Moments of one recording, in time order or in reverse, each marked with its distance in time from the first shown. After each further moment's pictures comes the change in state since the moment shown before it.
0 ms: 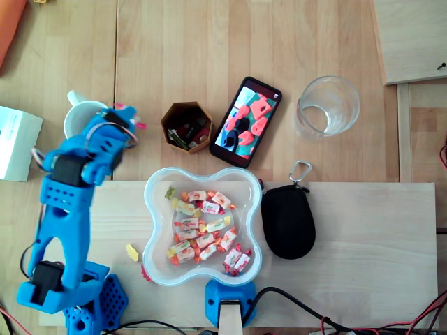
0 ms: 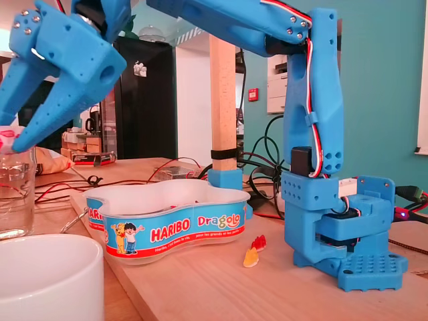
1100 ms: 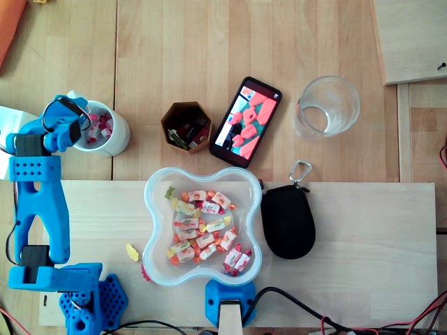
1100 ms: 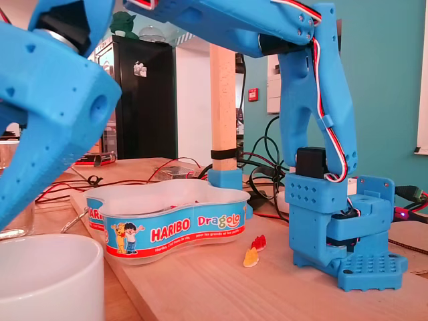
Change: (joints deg) arm -15.7 -9.9 -0.8 -1.8 13.1
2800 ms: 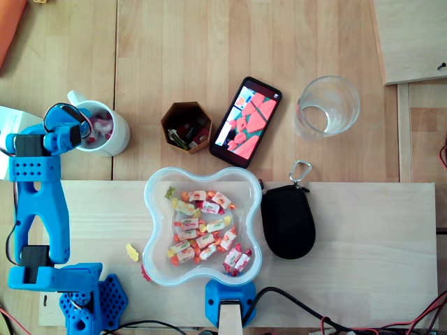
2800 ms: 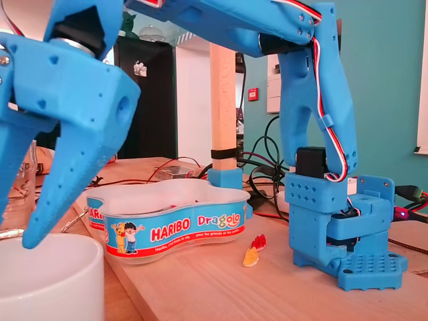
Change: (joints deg) arm 0.0 0.0 -0.1 7.7 0.4
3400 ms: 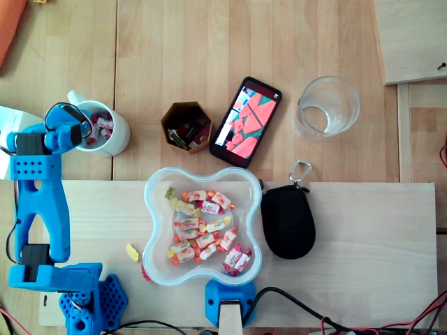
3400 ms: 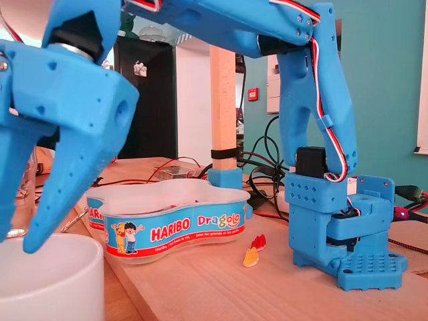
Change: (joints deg) arm 0.1 -0.8 -0.1 0.0 0.0
